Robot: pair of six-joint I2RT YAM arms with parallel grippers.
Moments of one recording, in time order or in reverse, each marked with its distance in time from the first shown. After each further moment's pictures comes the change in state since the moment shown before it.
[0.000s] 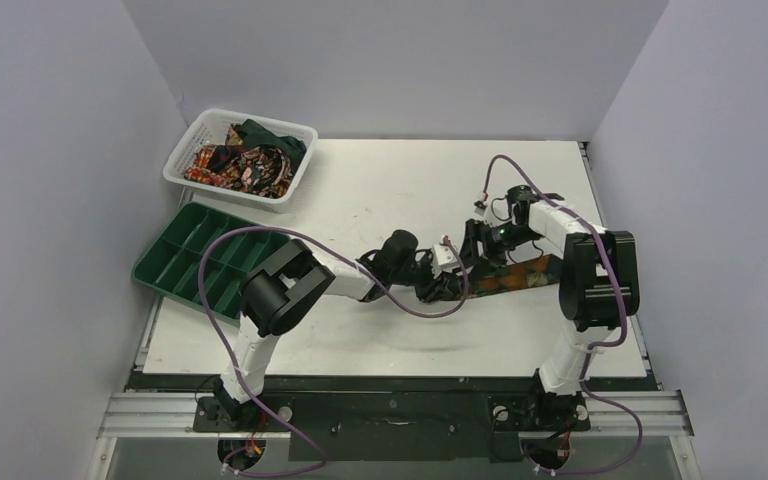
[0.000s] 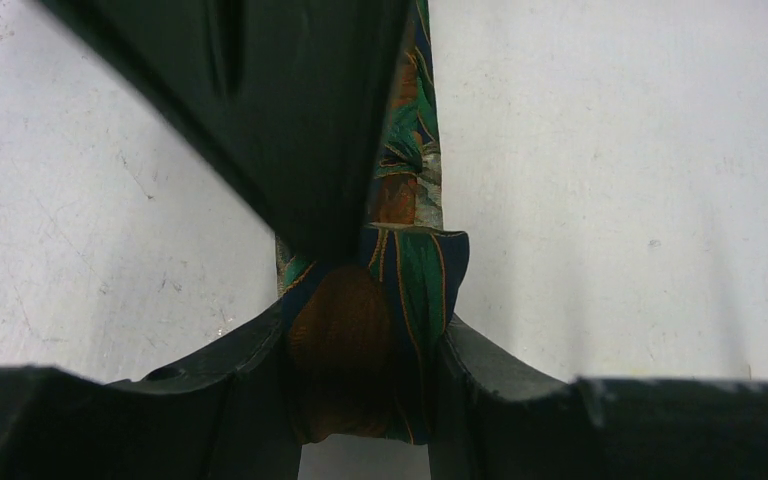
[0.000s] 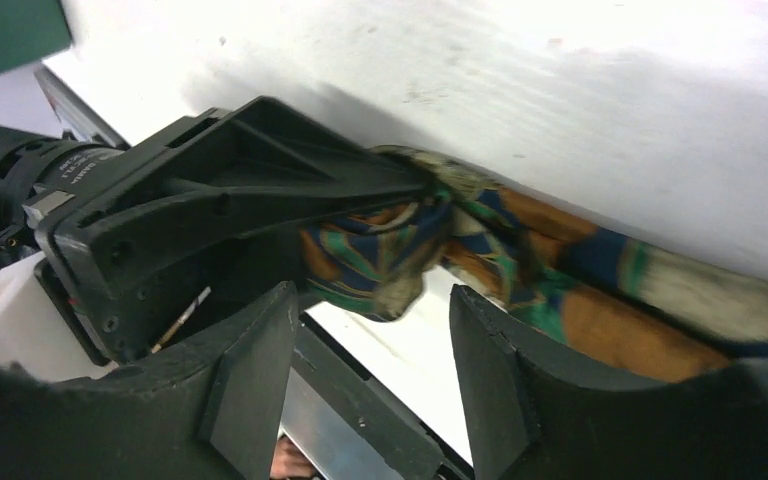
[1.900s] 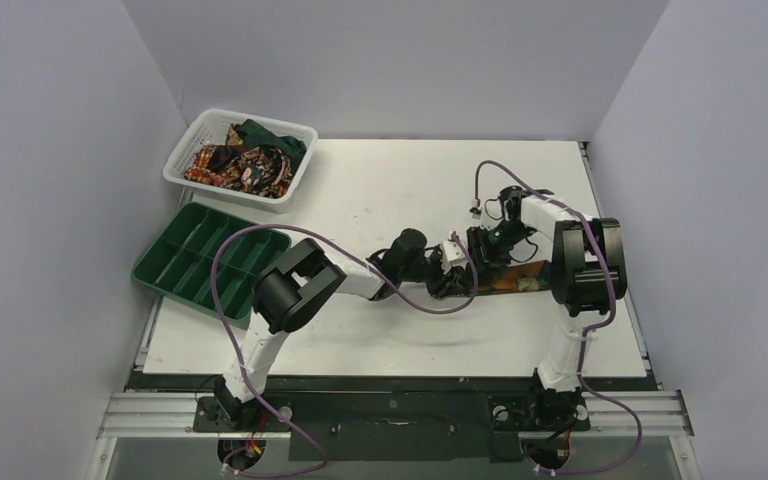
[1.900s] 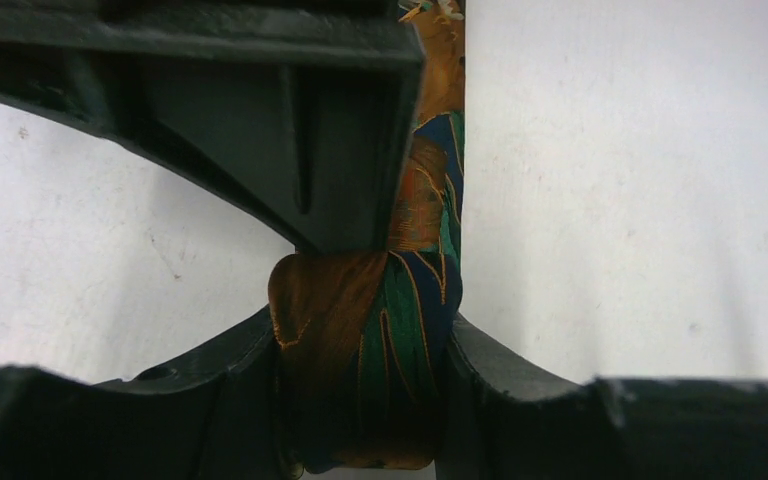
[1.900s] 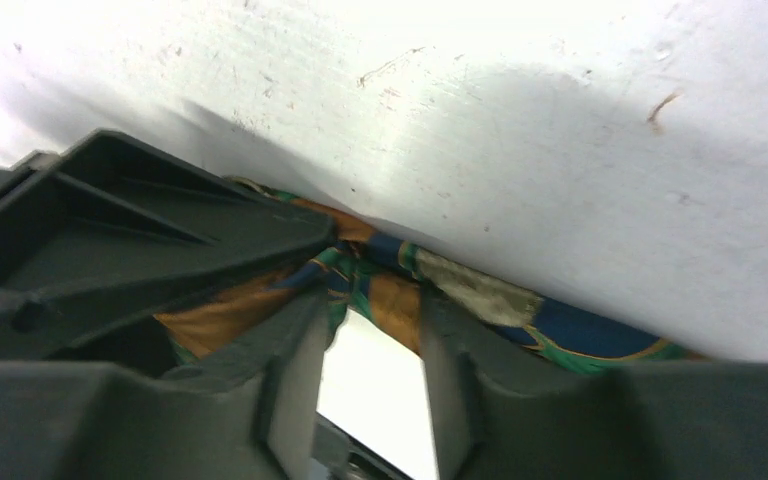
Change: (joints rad) left arm -0.018 0.096 0.105 0.082 -0.031 -0.074; right arm 0.042 0.127 0.081 -0.050 0.213 -0.122
